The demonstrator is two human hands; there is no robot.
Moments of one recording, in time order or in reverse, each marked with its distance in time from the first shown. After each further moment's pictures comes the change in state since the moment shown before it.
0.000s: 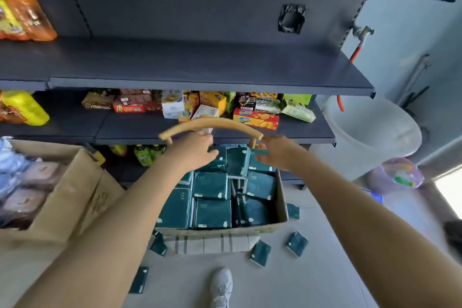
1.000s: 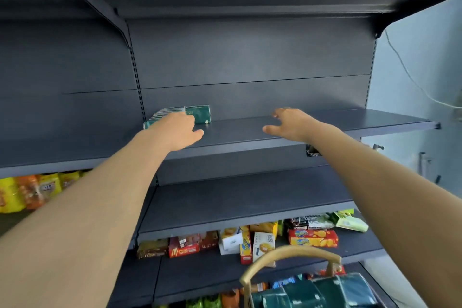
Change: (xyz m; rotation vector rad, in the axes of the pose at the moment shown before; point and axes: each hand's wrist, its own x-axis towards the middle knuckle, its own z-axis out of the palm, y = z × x) left_hand -0.056 -0.239 -0.382 0.332 0.521 0.024; right_hand 0.031 -0.263 -0.329 0.123 0.656 0.090
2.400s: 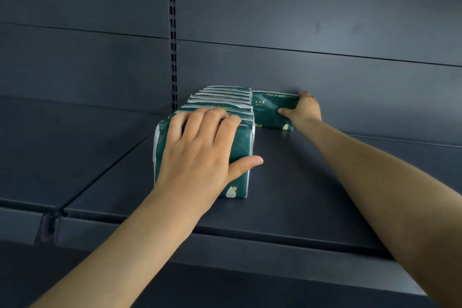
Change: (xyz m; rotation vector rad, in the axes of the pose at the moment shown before) left_hand 0.218 -0.157 0.219 0.146 0.744 -0.022; right_hand 0.484 -0.086 0.243 0.406 0.231 0.130
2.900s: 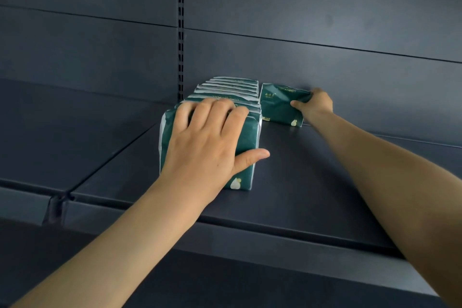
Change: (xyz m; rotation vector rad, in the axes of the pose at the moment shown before) left_hand -0.001 0.000 0.001 0.031 0.009 -0.002; right_hand 0.008 0.008 -0.003 0.097 0.001 0.071
